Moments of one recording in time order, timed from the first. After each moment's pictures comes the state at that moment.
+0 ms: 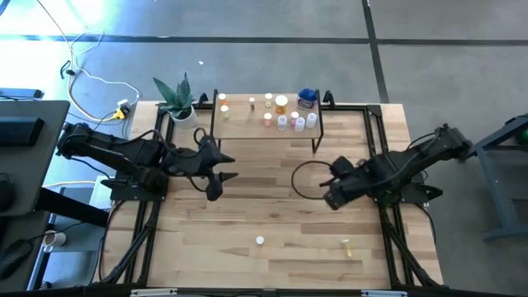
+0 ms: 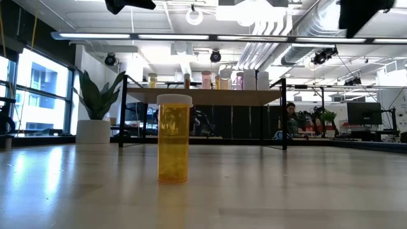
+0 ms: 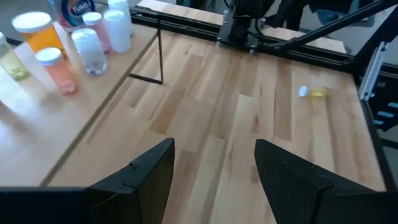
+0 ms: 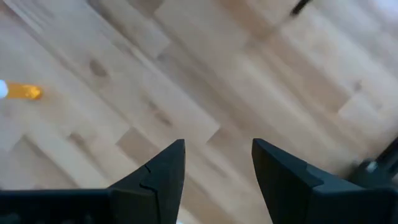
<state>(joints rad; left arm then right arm) -0.13 1.11 1.06 -0.54 -0.40 -0.35 0.42 1.33 1.33 -1.37 0.29 1.21</state>
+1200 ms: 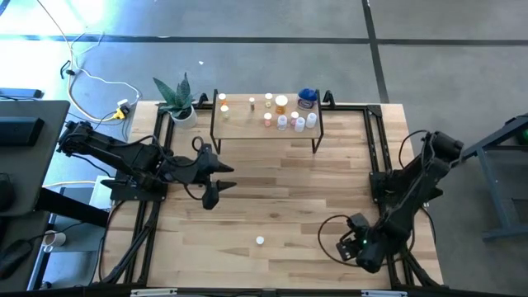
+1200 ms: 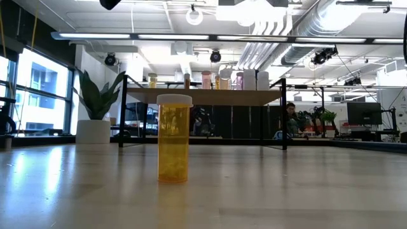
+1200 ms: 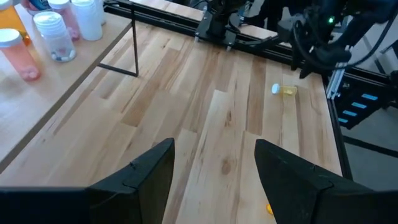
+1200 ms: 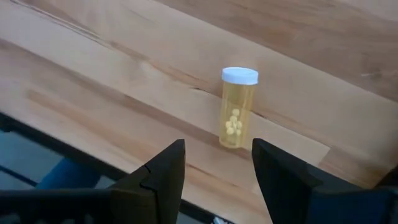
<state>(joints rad) -0.21 1.11 1.06 -0.53 -0.40 -0.45 0.97 1.45 0.95 -0.82 0.08 2.15</state>
